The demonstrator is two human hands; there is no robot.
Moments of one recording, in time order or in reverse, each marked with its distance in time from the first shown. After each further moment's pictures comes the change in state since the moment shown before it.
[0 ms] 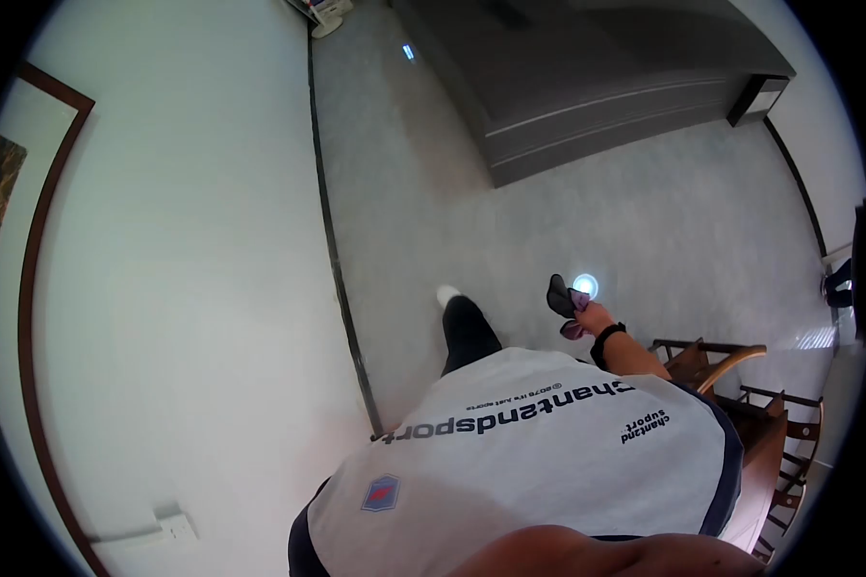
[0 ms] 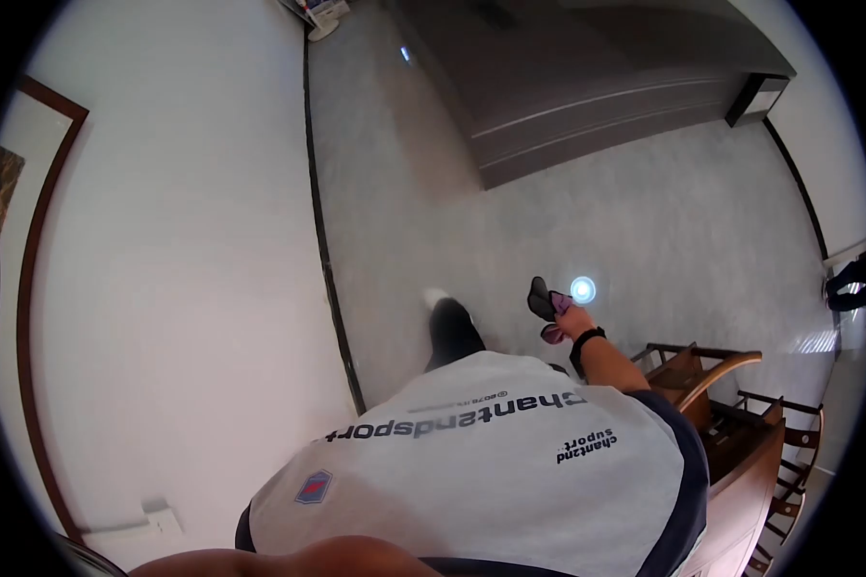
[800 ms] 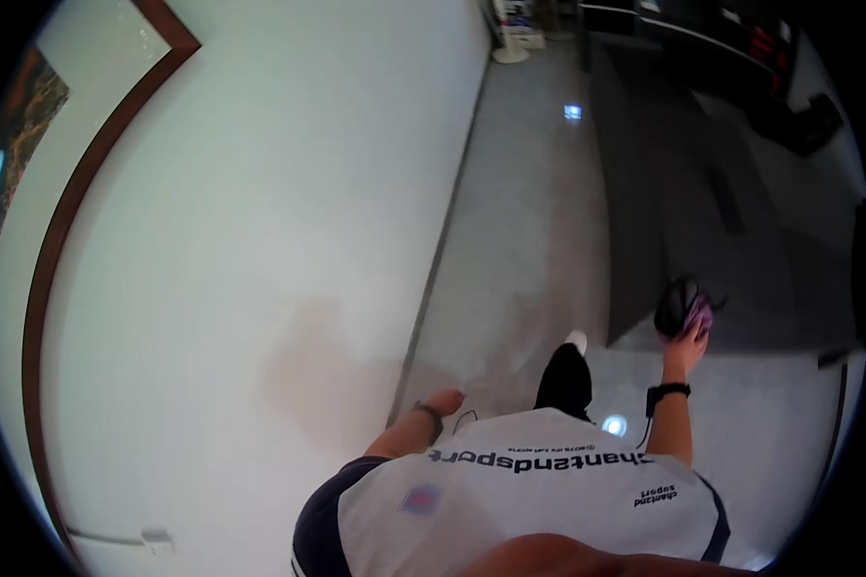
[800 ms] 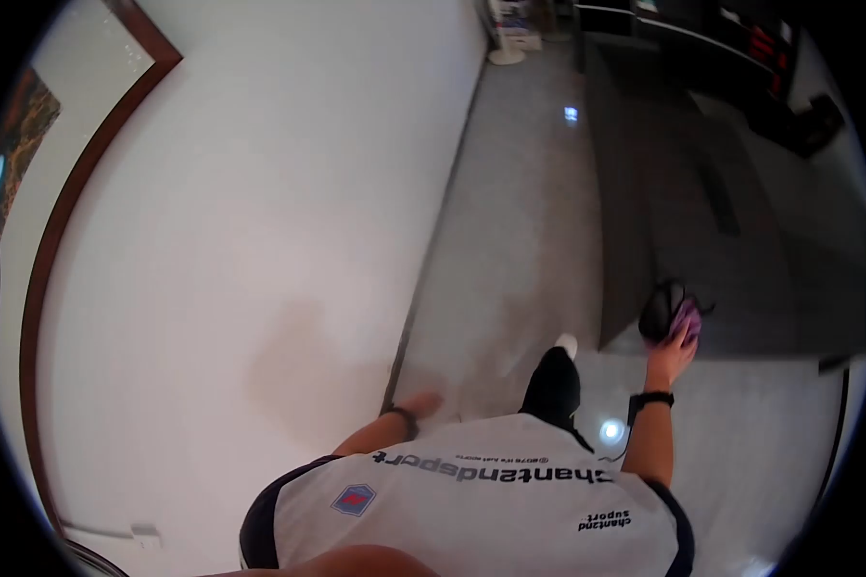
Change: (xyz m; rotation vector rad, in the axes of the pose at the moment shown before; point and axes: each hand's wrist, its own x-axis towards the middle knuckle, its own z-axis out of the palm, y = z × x) left_hand 0.300 -0.055 -0.323 0.141 0.415 0.149; right_hand 0.347 -0.386 -0.177 -0.097 1.050 -0.234
